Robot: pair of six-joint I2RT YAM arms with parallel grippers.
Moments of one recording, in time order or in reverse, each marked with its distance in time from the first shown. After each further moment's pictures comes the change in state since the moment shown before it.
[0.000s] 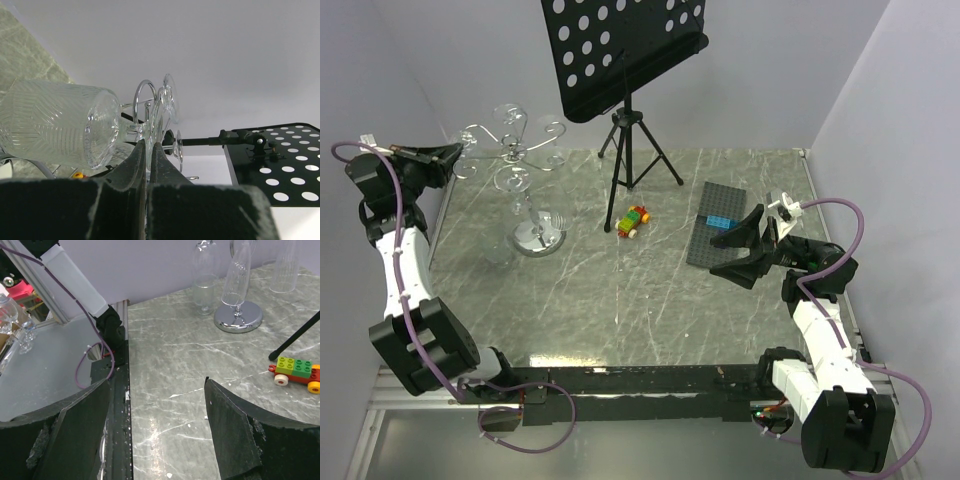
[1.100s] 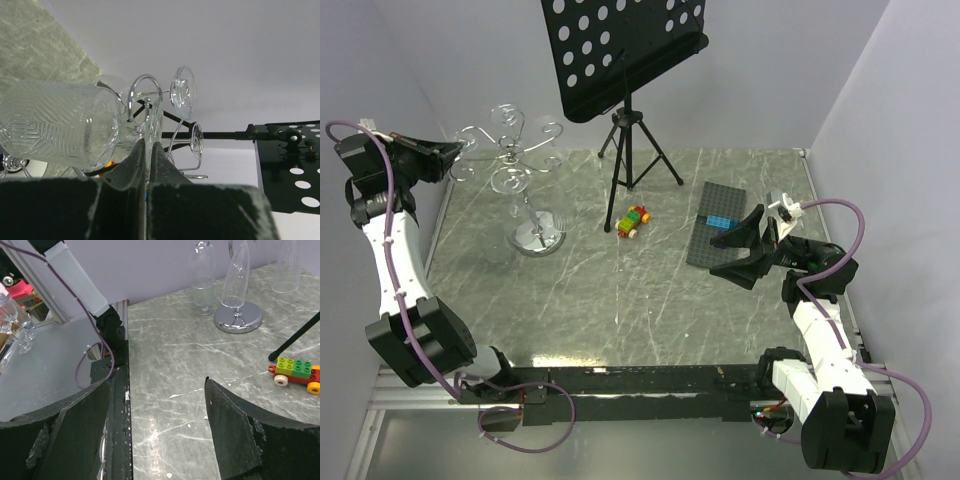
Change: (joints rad) left arm -0.016 0.045 0.225 -0.361 -0.025 0.230; right arm 0.000 -0.005 0.000 0.000 0.000 0.000
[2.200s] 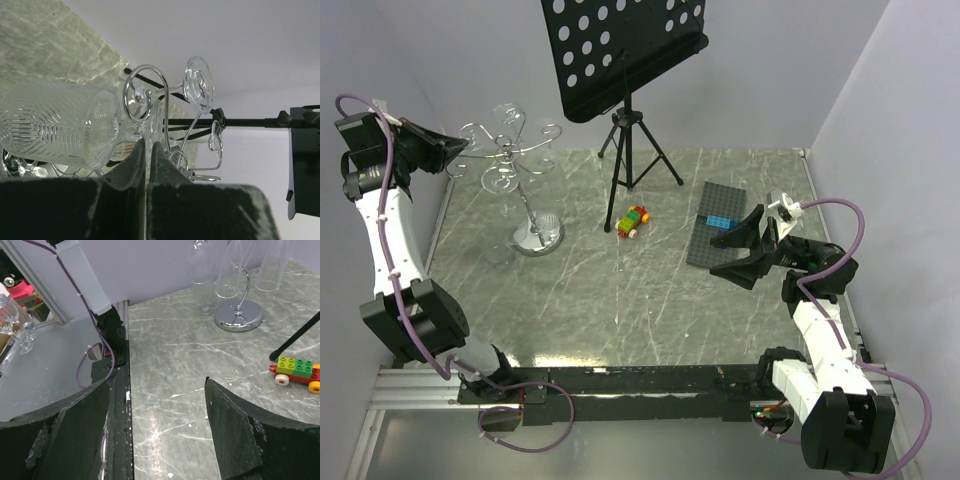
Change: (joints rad) left arm -0.038 0.137 0.238 -0.254 0.008 0.211; right arm 0.000 -0.001 0.000 -0.006 0.000 0.001
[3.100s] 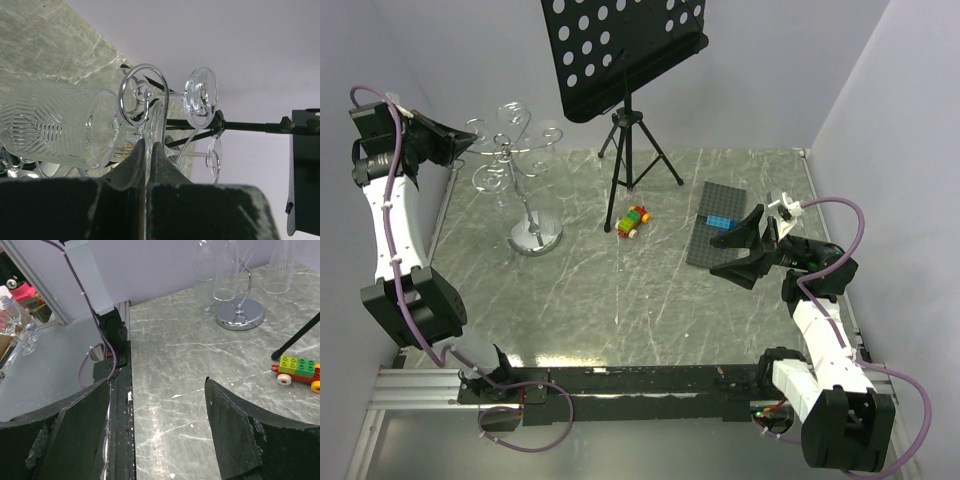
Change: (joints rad) left arm -0.055 0.095 0.119 -0.065 -0.028 0.005; right arm 0.000 0.009 -0.001 0.028 0.000 0.029
